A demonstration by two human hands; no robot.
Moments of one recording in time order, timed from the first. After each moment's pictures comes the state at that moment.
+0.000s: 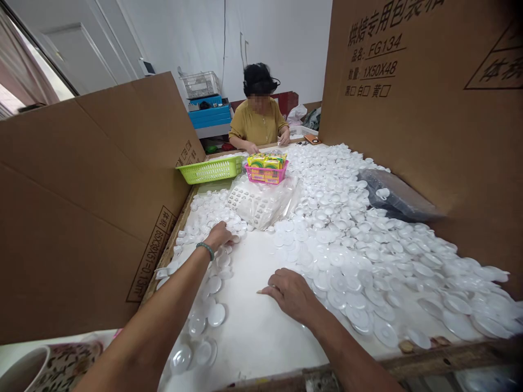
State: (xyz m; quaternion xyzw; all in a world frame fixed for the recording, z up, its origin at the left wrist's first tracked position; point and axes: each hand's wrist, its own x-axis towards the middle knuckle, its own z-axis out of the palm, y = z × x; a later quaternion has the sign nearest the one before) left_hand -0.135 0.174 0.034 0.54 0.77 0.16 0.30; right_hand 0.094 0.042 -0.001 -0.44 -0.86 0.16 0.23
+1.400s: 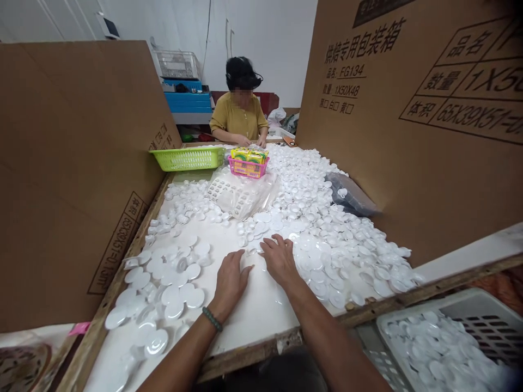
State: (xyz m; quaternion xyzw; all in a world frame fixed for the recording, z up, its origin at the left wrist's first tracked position) left_hand -0.050 0.027 -0.007 0.72 0.62 0.25 0.16; right_hand 0.113 0.062 -0.006 -0.54 -0.82 -0.04 0.19
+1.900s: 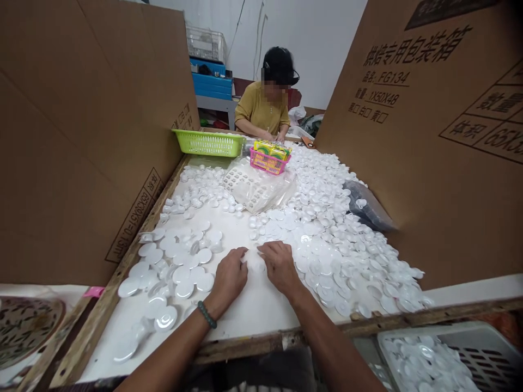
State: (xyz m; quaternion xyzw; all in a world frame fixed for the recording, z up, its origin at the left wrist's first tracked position) left_hand -0.068 0.014 -0.002 0.66 0.66 0.27 0.23; right_hand 0.093 0.044 -0.001 -0.46 -0.86 0.04 0.23
